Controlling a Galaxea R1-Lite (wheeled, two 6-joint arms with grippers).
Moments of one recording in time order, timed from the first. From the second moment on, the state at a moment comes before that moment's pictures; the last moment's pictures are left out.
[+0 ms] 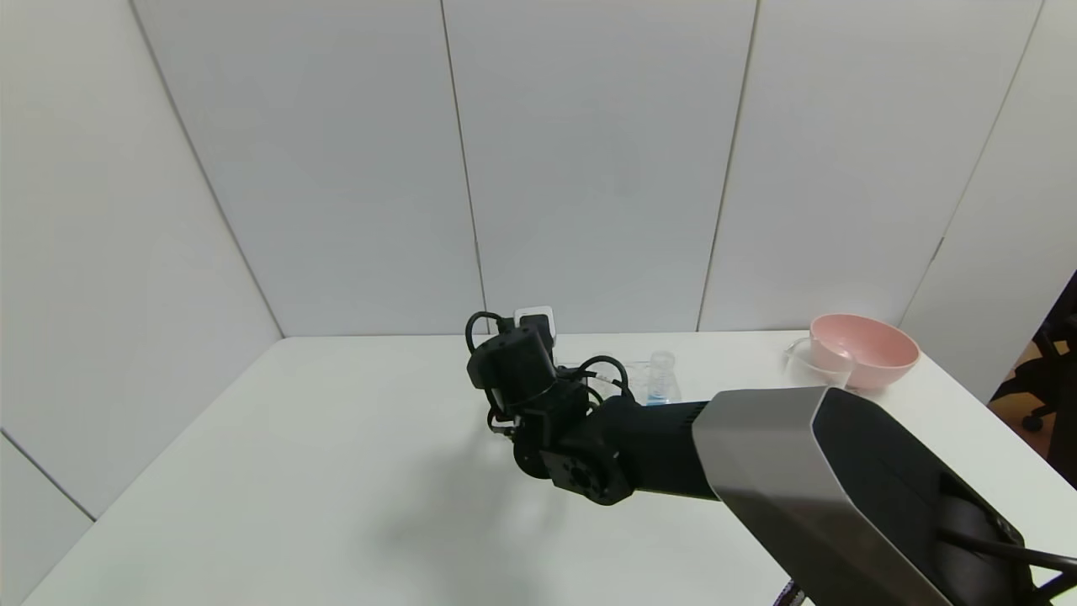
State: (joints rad) left arm 0.00 0.00 0.00 0.02 0.00 -0.02; right arm 0.85 2.56 -1.98 -0.16 -0.68 0.28
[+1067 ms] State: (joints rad) left arm 0.00 0.00 0.00 0.02 0.00 -0.02; right arm 0.84 2.55 -1.97 -0.16 -0.68 0.28
